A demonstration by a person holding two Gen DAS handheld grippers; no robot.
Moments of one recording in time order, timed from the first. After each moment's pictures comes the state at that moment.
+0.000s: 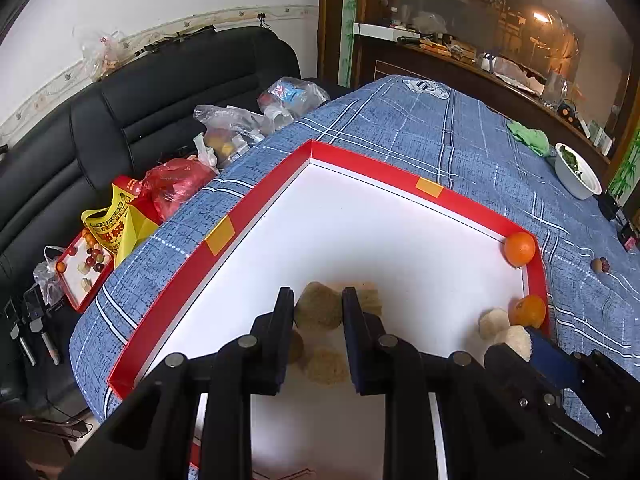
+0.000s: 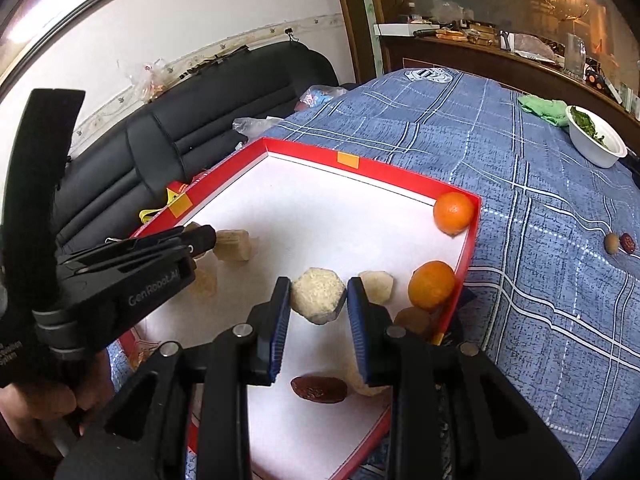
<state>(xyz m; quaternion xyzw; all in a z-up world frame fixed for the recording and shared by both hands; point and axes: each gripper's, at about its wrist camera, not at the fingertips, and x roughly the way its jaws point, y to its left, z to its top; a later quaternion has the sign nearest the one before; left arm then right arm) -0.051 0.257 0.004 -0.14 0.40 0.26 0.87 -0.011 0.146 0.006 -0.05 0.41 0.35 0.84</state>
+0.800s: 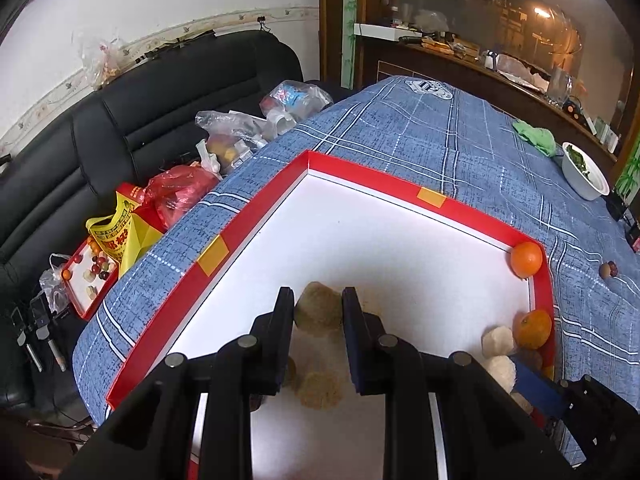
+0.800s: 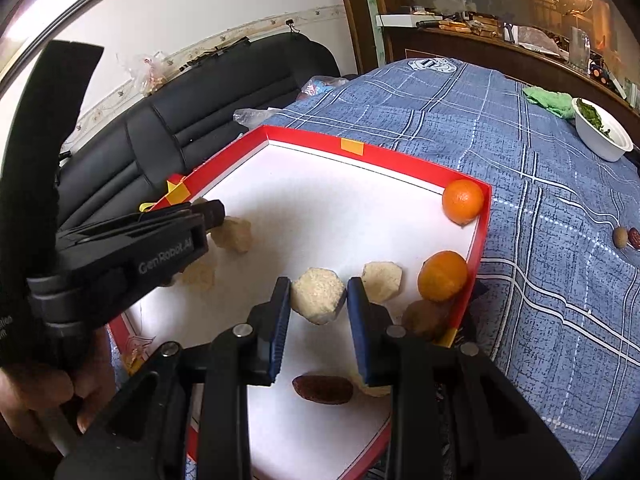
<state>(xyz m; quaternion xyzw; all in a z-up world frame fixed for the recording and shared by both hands) -0.037 0.254 0.008 -0.12 0.40 0.27 0.86 -0.009 0.152 -0.004 -0.05 0.43 0.35 0.83</state>
